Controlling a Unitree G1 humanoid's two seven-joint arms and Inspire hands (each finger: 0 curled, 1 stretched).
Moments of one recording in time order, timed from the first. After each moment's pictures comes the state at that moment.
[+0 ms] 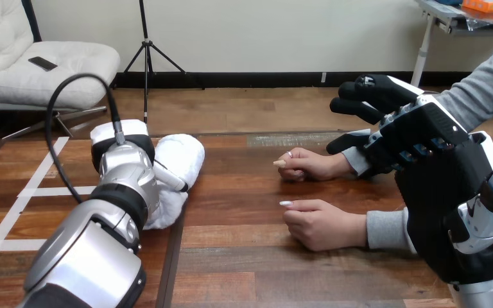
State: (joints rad) left arm -1.06 0.21 -0.56 1.37 0.69 0.37 -0.08; right arm 0.27 -0.16 -0.05 -0.42 0.43 -0.37 0.46
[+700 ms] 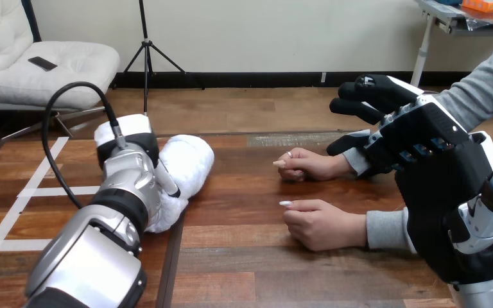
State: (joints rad) left arm -1.05 0.20 -0.53 1.37 0.64 0.33 0.01; right arm 0.27 -0.16 -0.05 -0.42 0.43 -0.37 0.46
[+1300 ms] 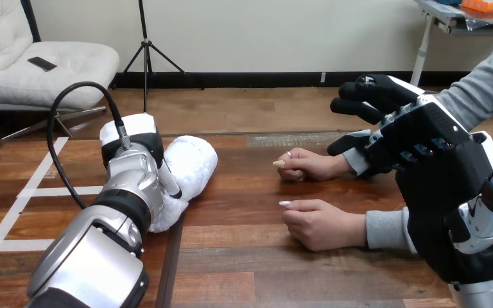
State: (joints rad) left arm -1.05 0.20 -0.54 1.37 0.64 0.32 0.01; right arm 0.27 -0.16 -0.05 -0.42 0.43 -0.37 0.46
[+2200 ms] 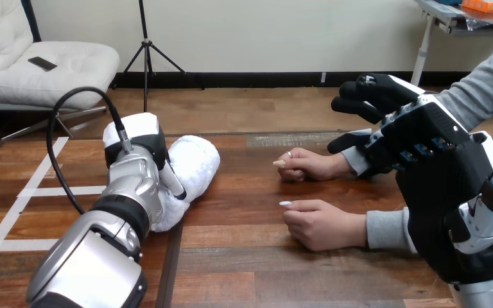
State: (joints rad) left arm -1.04 0.20 -0.53 1.37 0.64 0.29 0.04; right arm 0.27 -0.16 -0.05 -0.42 0.43 -0.37 0.46
